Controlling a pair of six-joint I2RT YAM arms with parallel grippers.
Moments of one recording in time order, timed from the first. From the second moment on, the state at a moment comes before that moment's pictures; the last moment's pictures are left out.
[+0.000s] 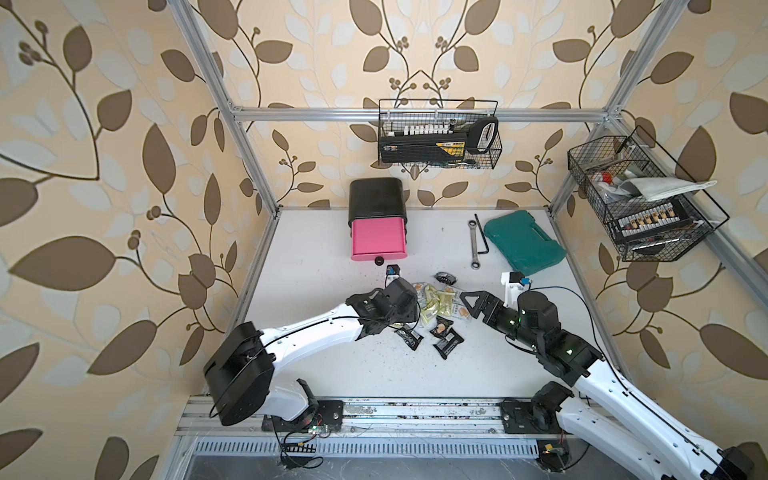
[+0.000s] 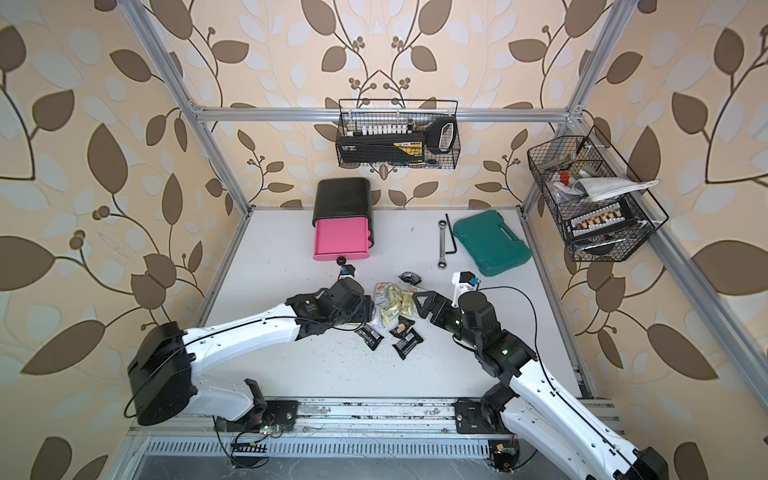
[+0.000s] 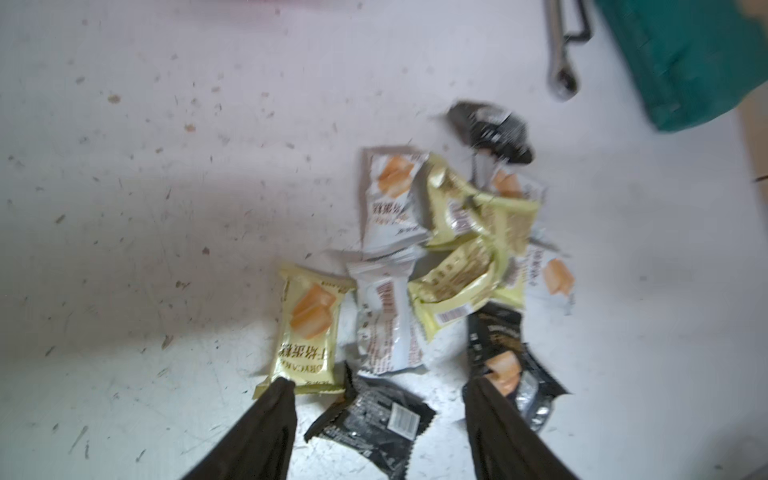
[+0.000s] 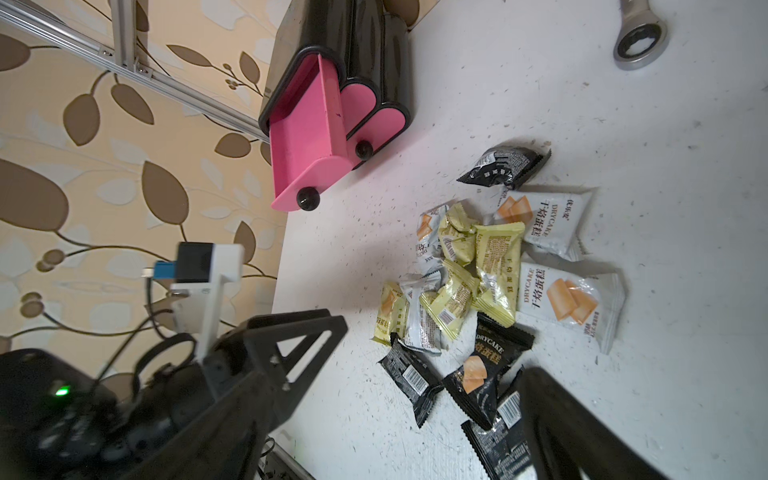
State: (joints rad) left arm -0.94 1.45 0.91 -0.43 -0.24 -0.78; right arm 0.55 0.71 0.53 -0.28 -0.04 0.96
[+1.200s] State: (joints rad) left arm -0.90 1.75 1.01 -0.48 -0.25 -0.68; right arm 0.55 0.65 0.53 -0.36 -0.03 0.95
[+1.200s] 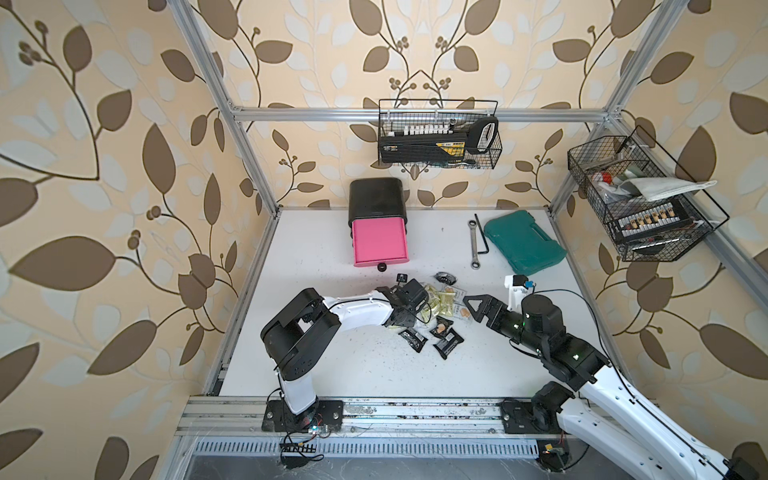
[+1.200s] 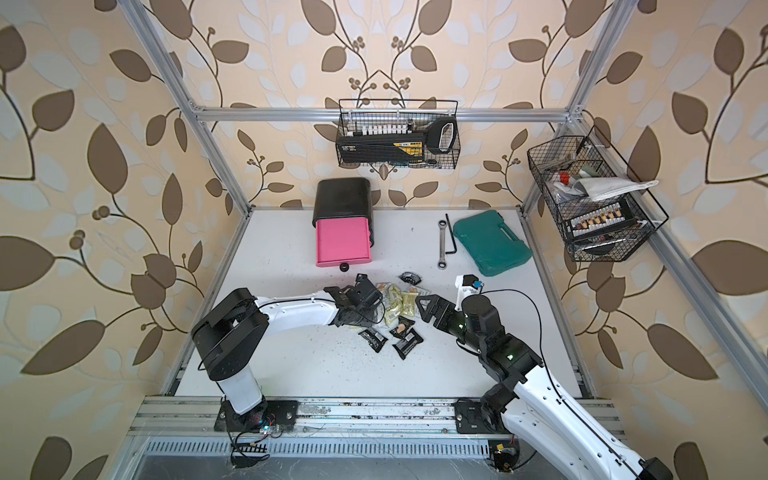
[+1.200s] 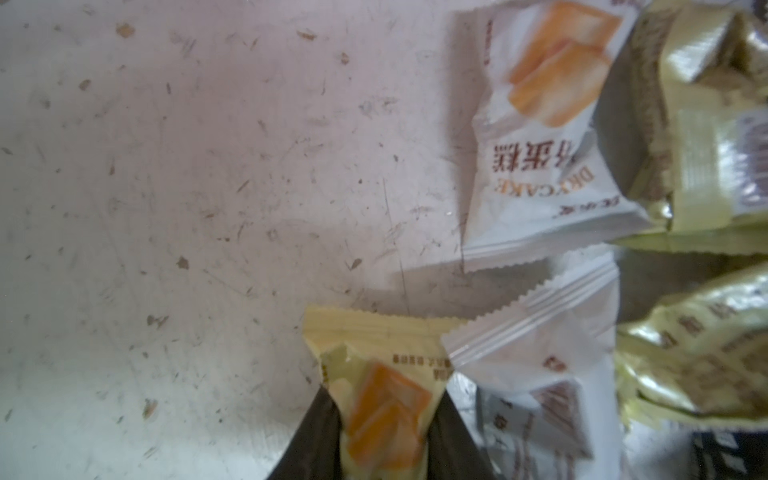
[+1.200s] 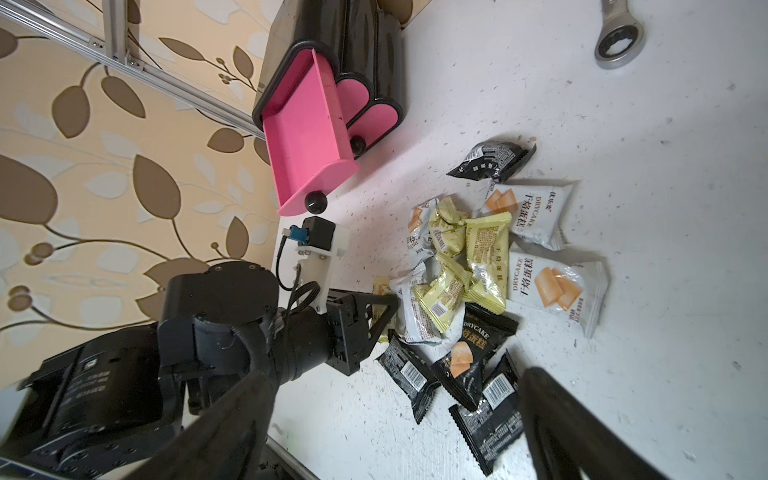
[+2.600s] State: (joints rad) left arm -0.40 1.84 1.50 -0.59 -0.27 -0.39; right arm 0.55 0.58 0.53 -0.42 -0.02 0.94
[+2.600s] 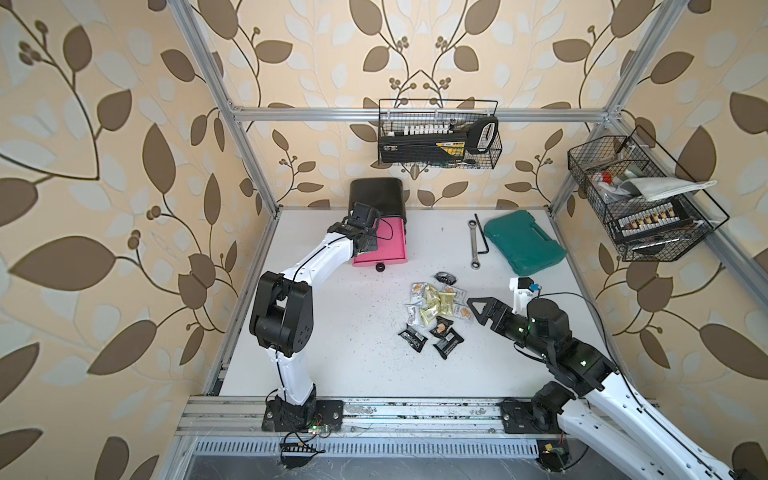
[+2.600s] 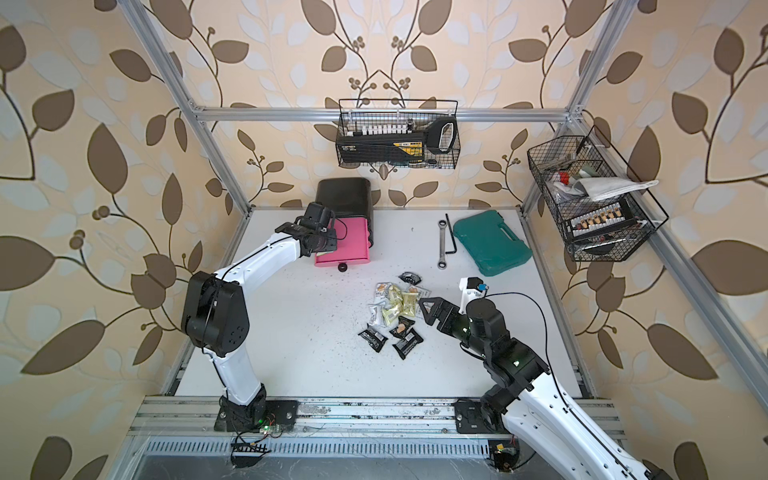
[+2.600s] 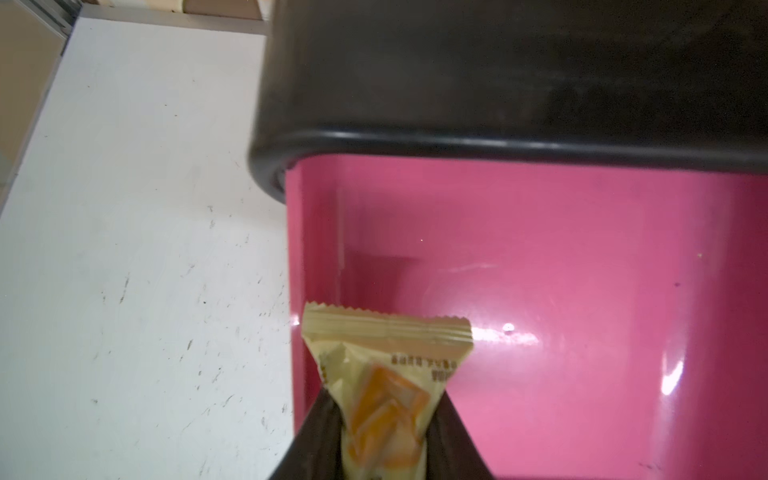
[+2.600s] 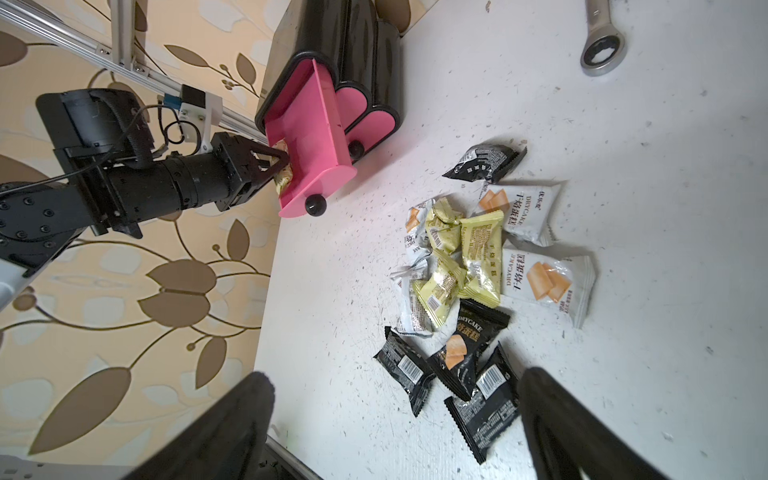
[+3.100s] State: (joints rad) left arm -0.40 1.78 1.49 -0.59 -0.19 -0.39; right arm 0.55 0.56 0.53 -0.44 0.00 0.94
